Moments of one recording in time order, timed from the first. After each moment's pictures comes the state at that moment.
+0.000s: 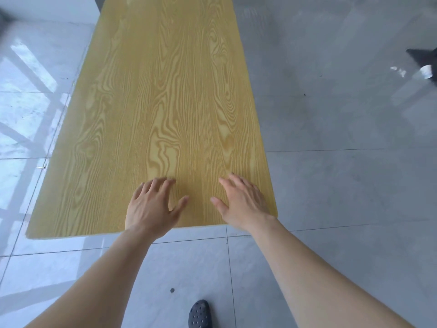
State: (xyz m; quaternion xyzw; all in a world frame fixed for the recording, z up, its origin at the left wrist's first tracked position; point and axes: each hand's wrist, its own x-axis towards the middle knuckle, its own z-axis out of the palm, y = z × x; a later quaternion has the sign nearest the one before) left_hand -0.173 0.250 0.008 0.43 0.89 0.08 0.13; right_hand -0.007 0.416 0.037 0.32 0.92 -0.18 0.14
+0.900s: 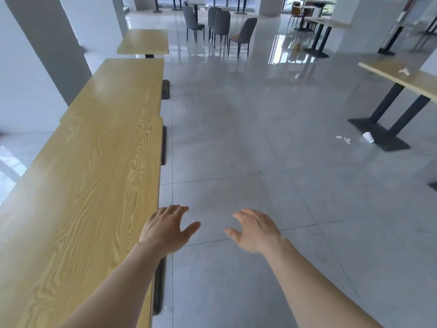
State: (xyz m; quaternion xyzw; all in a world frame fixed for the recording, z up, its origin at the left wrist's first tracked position) left_hand -0.084 0.696 0.197 0.50 0.85 0.05 0.16; right_hand 0.116 0.844 0.212 0.37 0.90 -0.16 0.15
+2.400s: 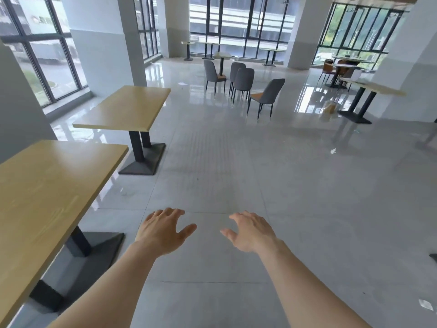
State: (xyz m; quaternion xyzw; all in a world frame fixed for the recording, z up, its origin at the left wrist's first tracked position) left_hand -0.673 1.803 0.260 0.42 0.90 0.08 0.11; right_hand -0.501 1.979 0.280 0.31 0.94 -0.13 0.12
